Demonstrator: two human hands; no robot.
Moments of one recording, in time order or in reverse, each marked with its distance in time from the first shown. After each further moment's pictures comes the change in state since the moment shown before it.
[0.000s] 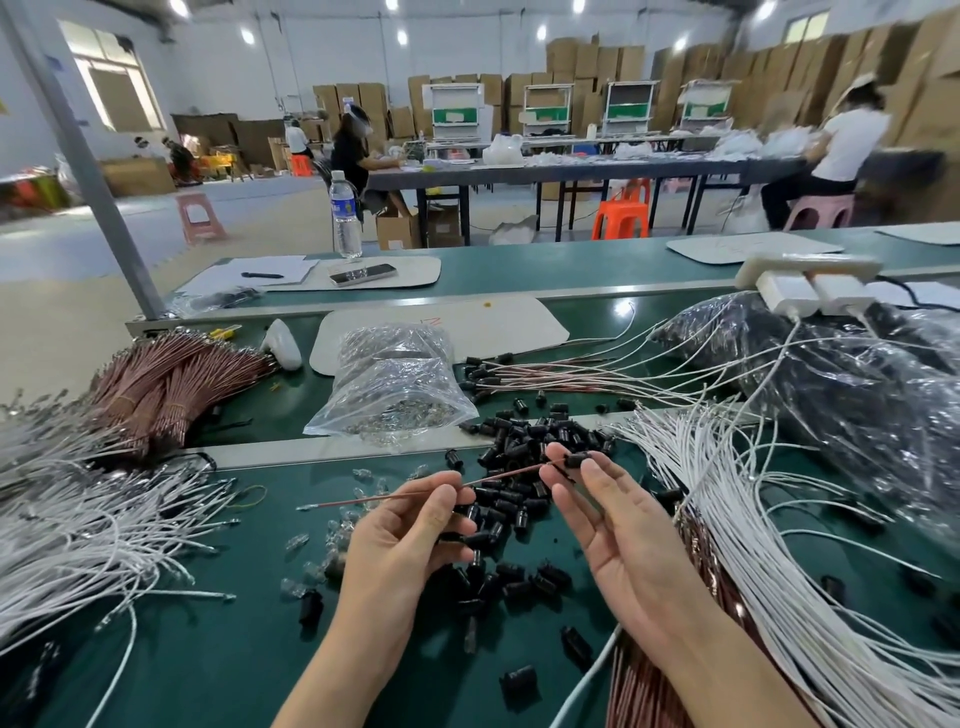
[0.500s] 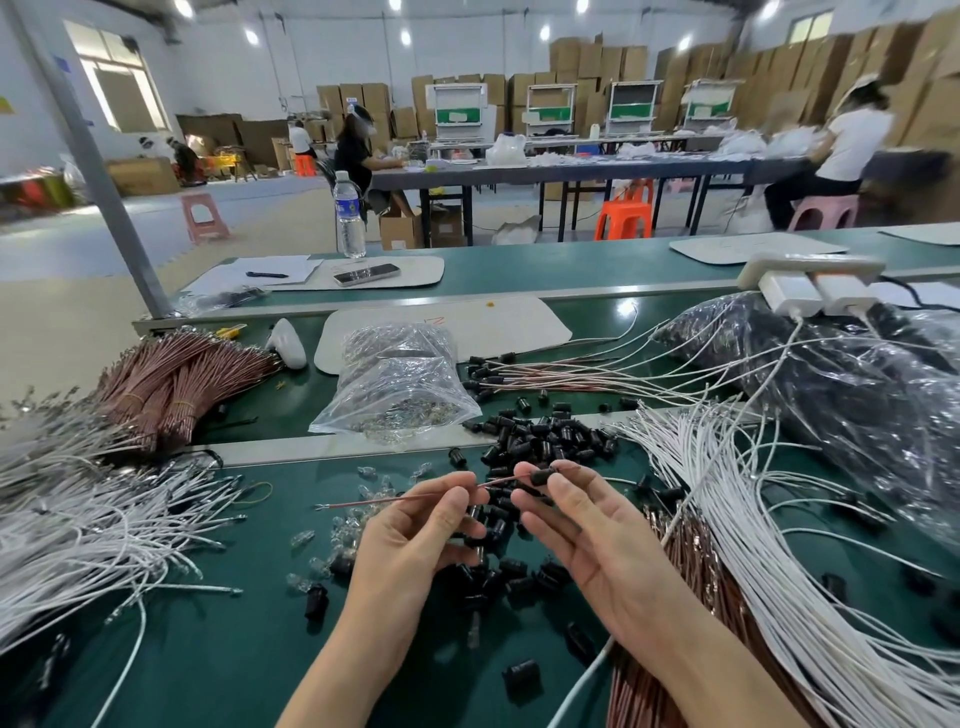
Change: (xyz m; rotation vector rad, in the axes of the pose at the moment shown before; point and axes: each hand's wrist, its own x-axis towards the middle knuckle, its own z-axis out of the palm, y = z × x) left_hand -0.005 0.003 0.001 0.072 -0.062 0.008; right_hand -0.004 0.013 0.006 -0.120 -0.122 0.075
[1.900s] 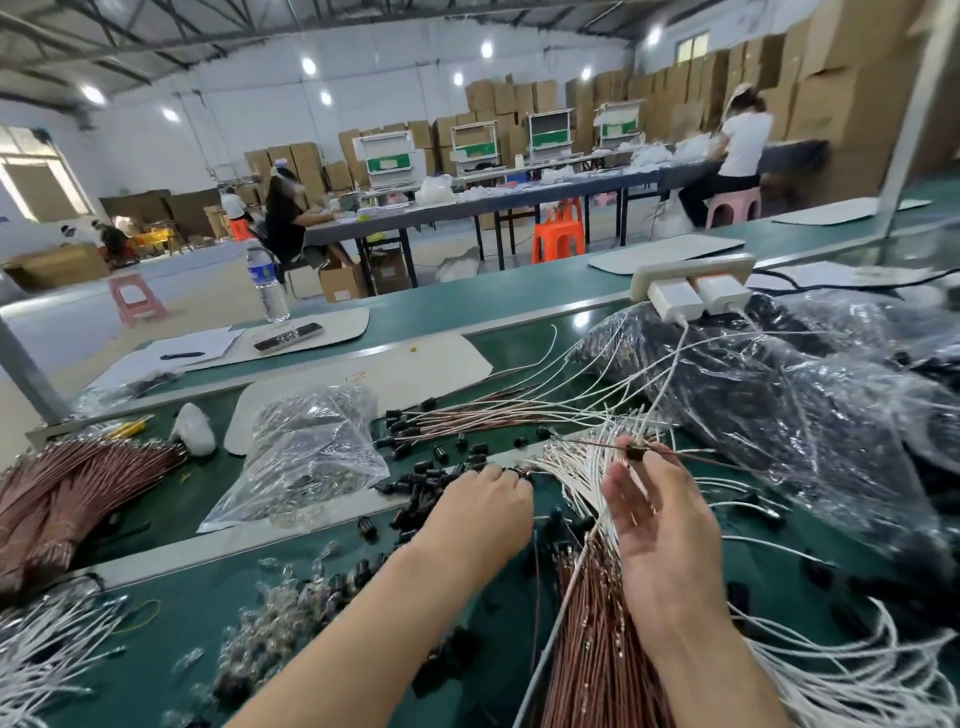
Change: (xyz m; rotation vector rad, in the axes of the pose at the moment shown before) left_hand 0.099 -0.021 0.136 2.027 -0.663 0.658; right_hand -0.006 -0.072 -0.061 0.273 0.449 -0.531
